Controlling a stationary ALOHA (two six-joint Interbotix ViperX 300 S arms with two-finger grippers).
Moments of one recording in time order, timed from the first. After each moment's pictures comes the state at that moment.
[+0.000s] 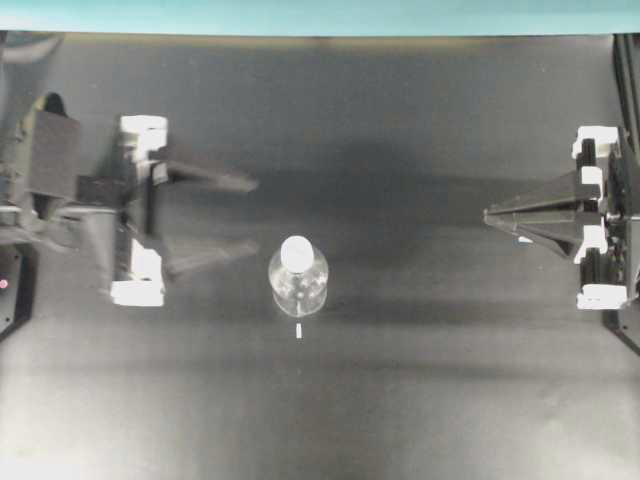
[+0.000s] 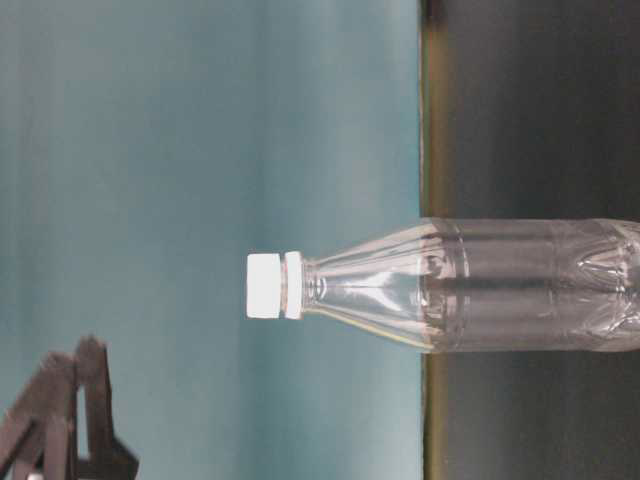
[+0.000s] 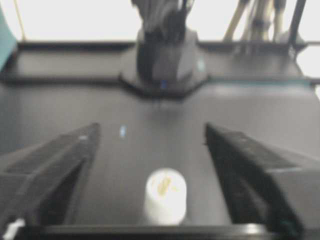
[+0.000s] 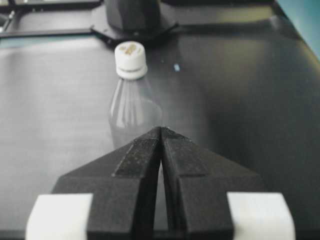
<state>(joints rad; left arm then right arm) 0.03 -0.41 0.88 0.04 -0.61 -0.01 0.00 -0.86 1.11 0.00 -0.10 0.03</state>
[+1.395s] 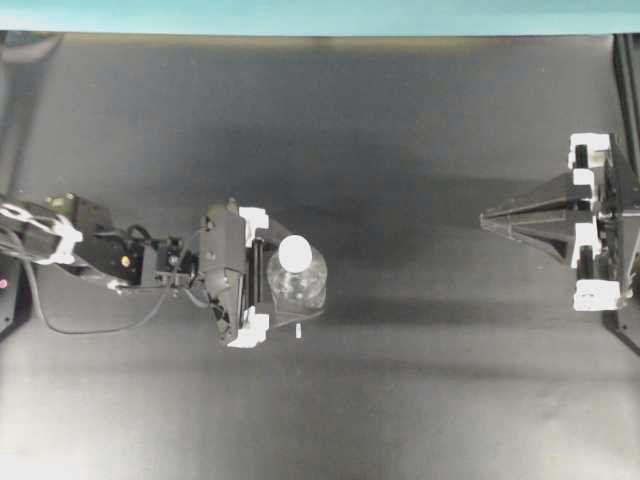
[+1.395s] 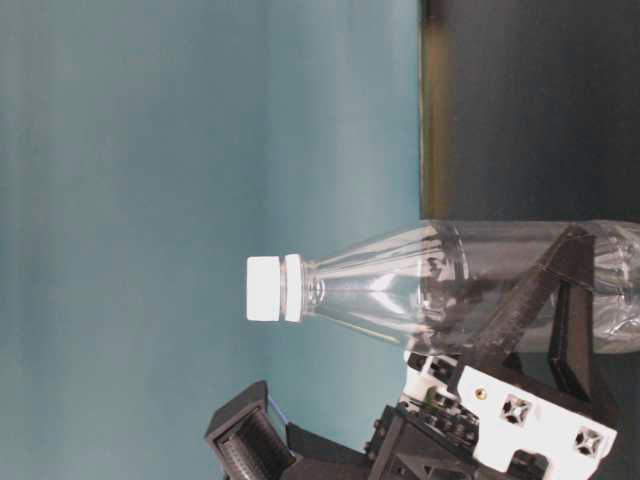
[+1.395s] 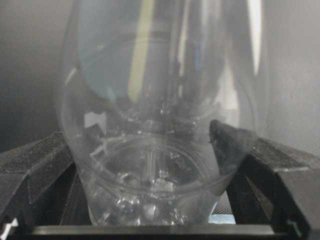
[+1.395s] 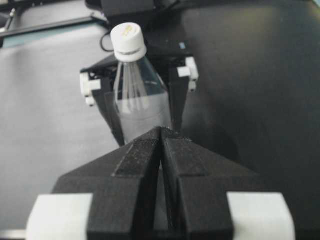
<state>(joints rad) 0.00 0.28 0.84 0.04 -0.91 -0.10 0.00 -0.85 1.11 0.12 -0.07 0.03</state>
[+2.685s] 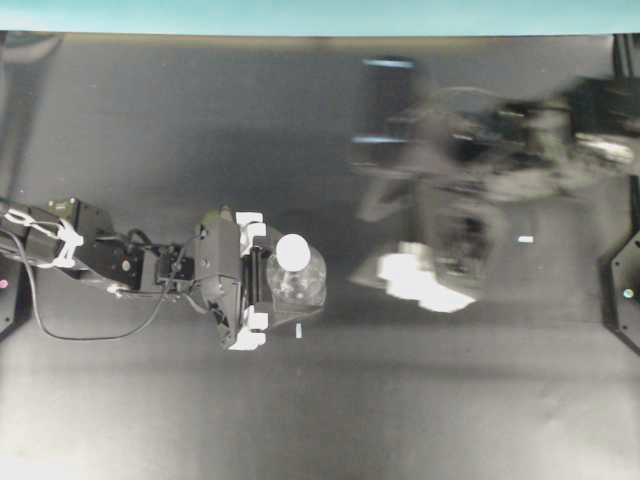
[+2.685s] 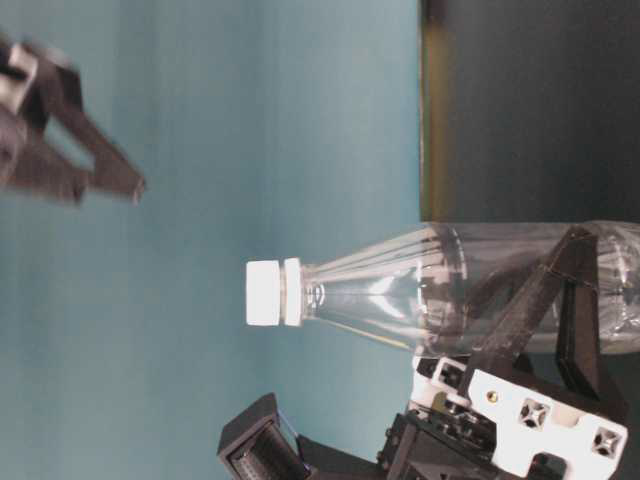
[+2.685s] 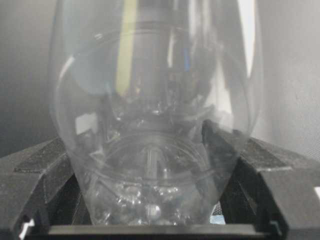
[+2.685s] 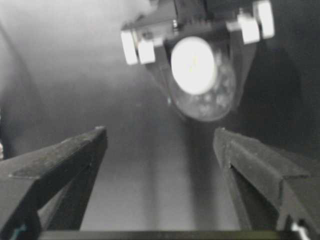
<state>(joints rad) -0.01 0.27 0.85 0.04 -0.79 -0.09 0.00 -0.08 0.03 0.21 1.00 0.04</state>
